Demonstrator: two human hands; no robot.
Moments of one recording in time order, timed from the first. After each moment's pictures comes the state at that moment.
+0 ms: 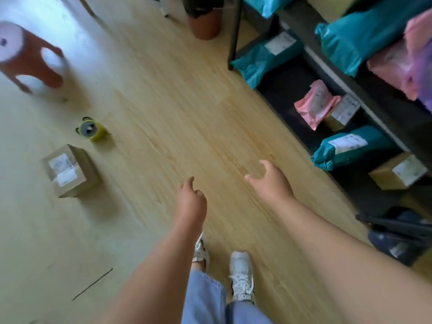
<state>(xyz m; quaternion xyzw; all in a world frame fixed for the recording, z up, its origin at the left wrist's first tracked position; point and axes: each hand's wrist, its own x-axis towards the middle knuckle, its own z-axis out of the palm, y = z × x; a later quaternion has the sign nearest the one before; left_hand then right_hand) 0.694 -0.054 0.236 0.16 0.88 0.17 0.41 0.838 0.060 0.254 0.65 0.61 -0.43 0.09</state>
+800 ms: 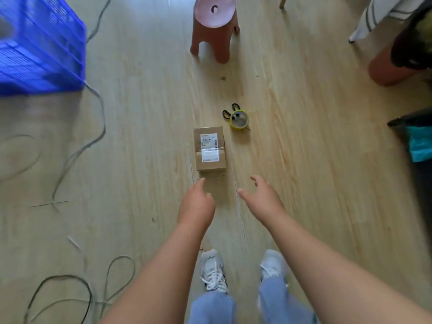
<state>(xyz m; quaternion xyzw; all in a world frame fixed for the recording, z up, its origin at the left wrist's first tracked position) 0.278 -0.343 0.274 0.01 0.89 0.22 0.40 0.355 -0.205 0.269 0.46 0.74 -0.43 0.24</state>
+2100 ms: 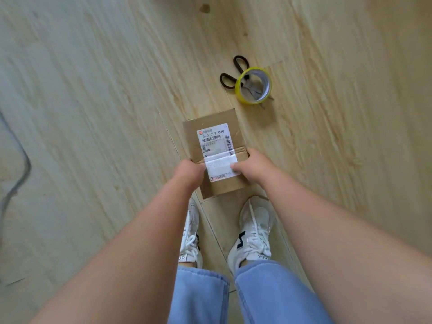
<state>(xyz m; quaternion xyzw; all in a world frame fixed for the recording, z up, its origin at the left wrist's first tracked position) 0.074 -0.283 -0.043 -0.08 0.80 0.17 0.57 0.183 -0.164 -0.057 0.57 0.57 -0.50 0.32</state>
